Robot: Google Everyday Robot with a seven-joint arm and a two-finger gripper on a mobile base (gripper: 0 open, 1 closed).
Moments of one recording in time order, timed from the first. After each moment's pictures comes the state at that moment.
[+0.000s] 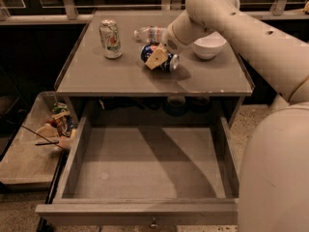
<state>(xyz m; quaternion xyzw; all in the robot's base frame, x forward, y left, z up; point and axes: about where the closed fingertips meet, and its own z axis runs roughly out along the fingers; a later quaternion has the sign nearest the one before) 0.755 -0.043 0.852 -0.47 0.81 0.10 0.34</state>
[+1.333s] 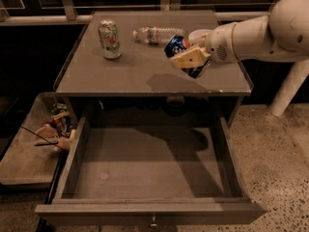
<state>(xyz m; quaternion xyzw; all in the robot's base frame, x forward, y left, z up) 0.639 -0.103 0.929 -0.41 0.75 0.21 0.47</state>
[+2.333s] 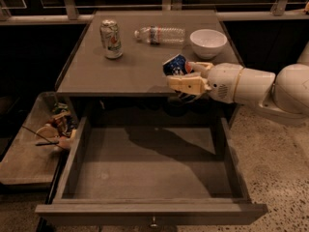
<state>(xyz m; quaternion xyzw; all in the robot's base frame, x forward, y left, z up) 0.585 -0.093 0.899 -0.32 0.69 0.33 0.56</state>
